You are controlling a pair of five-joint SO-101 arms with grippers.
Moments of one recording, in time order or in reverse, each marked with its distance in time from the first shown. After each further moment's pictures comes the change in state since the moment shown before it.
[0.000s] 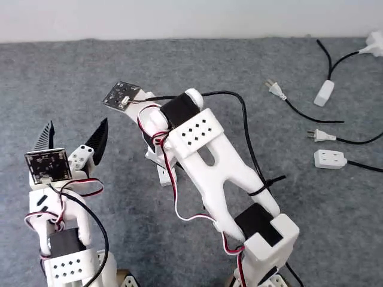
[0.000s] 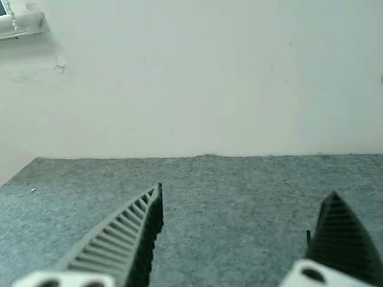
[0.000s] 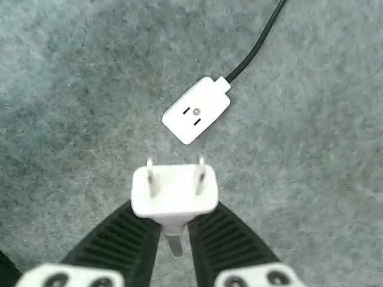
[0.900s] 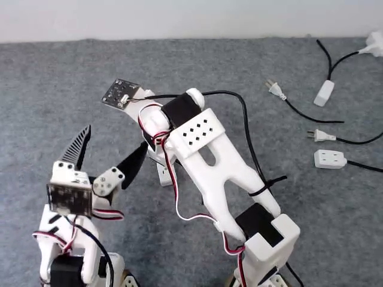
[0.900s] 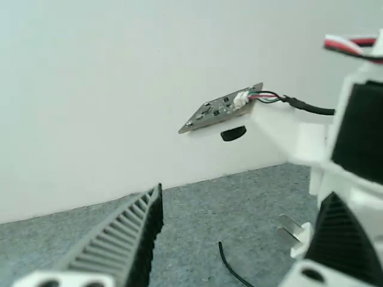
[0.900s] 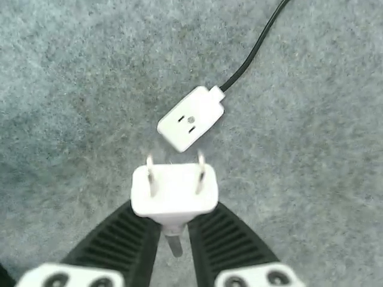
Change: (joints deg) left arm 18.2 -19.3 -7.2 22.3 -2.5; right arm -0.2 0.0 0.0 -1.2 0.6
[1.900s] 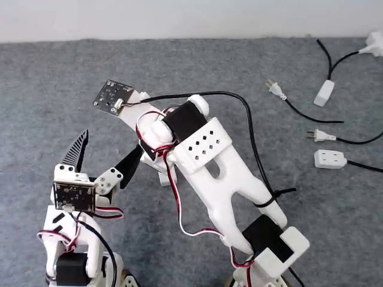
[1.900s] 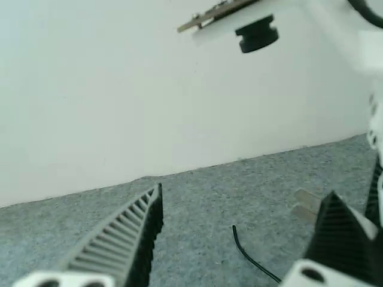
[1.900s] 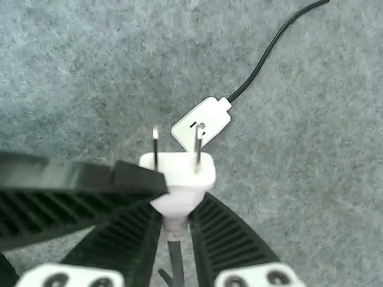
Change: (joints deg) left arm -3.2 -4.0 7.9 -2.0 -1.0; right arm -3.3 -6.9 0.1 1.2 -0.6
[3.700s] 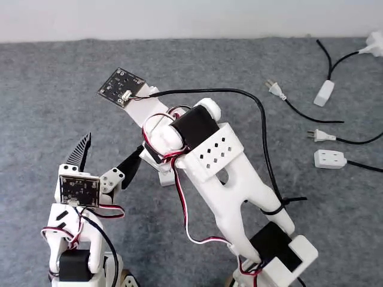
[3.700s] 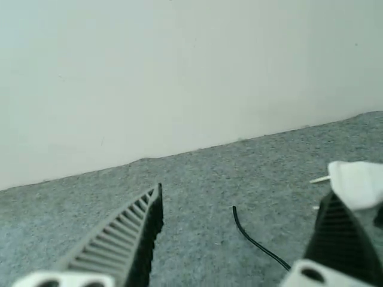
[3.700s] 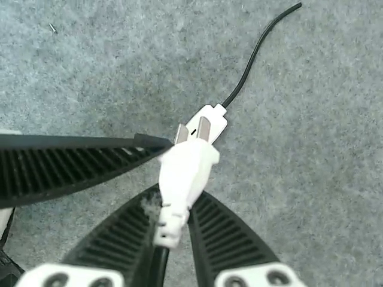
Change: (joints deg) left arm -0.4 0.0 3.3 -0.1 -0.4; right arm -0.1 -4.6 0.1 0.1 -8.0
